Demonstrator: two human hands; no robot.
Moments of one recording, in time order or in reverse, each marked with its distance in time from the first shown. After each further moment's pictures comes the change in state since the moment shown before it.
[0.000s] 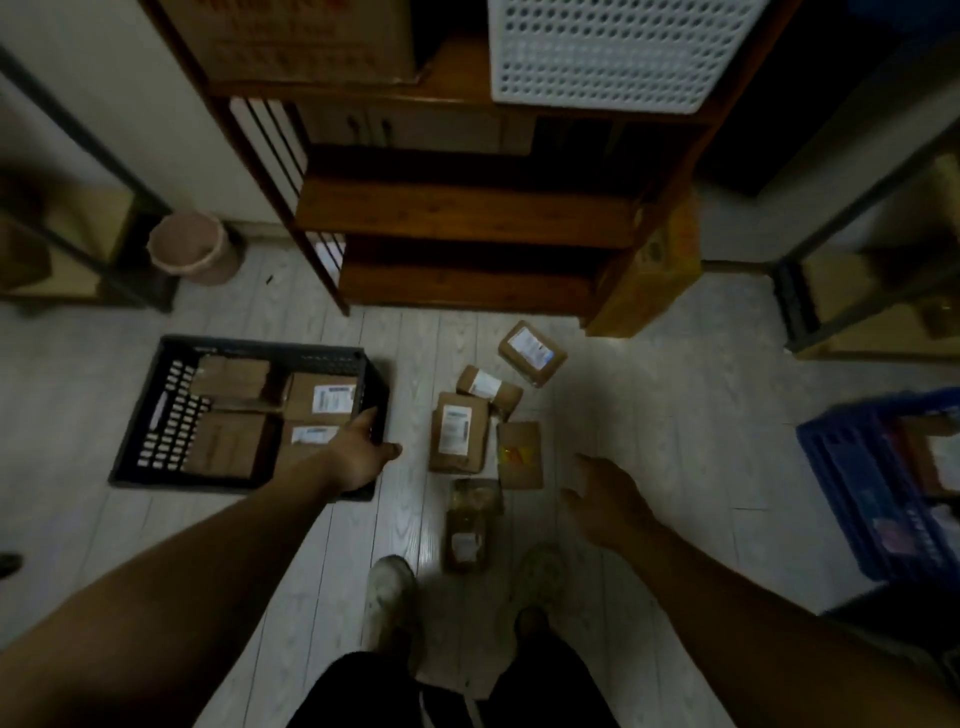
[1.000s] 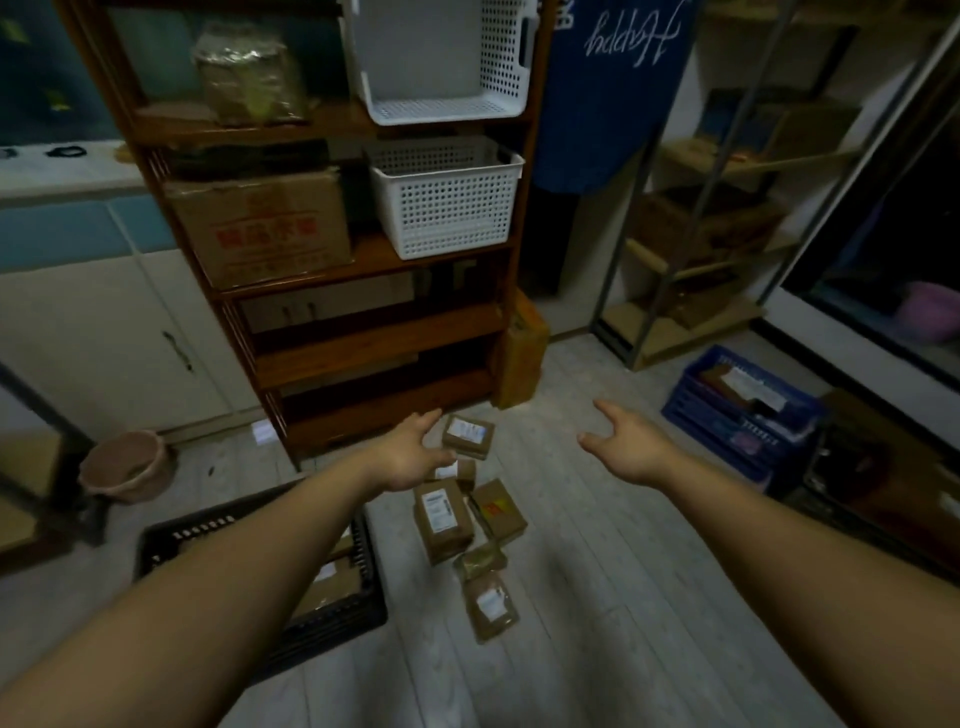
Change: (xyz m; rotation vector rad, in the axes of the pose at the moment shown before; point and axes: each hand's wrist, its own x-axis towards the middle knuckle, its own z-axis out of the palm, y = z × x) left_hand -0.218 -0.028 -0.093 0.491 -0.226 0.664; right_hand -0.284 -0.118 0.044 0.325 0.596 0.185
